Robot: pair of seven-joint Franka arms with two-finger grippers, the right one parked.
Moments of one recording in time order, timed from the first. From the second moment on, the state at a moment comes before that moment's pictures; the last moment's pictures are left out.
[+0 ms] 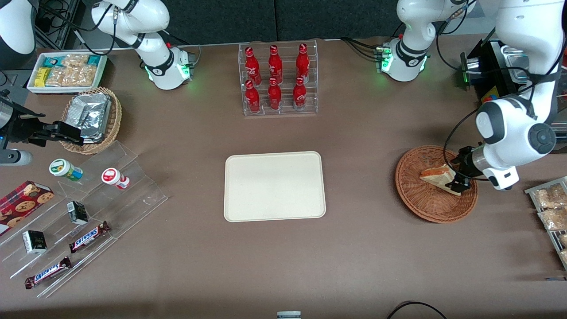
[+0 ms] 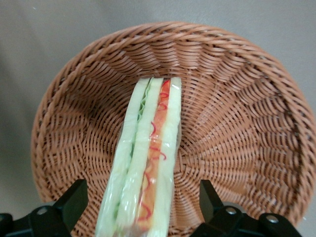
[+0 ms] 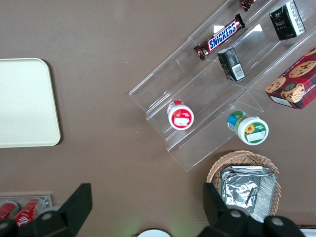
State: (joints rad) arm 0.09 0.29 0.02 -2.16 -0.11 2.34 -1.01
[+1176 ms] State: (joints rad) arm -0.24 0.32 0.01 -1.92 -0.08 2.03 -1.01
